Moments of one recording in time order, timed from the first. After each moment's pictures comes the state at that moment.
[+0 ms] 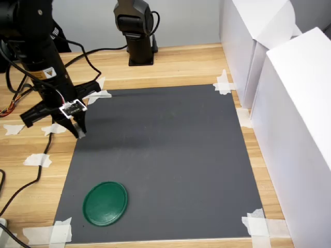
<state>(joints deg) -16.4 99.8 -79.6 6.4 55.0 -62.0</state>
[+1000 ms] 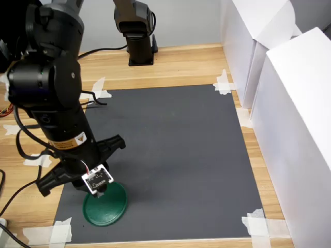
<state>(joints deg) -3.6 121.8 -103.3 -0.5 57.6 -45.8</state>
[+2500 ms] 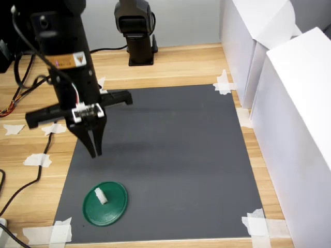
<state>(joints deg) -3.1 96.9 -85.2 3.7 45.9 -32.1</state>
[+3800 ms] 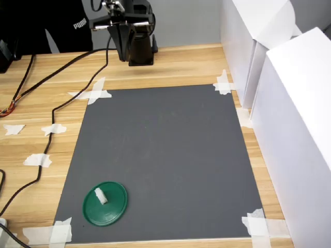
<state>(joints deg) -3.1 26.4 -19.0 5.6 29.1 -4.8</state>
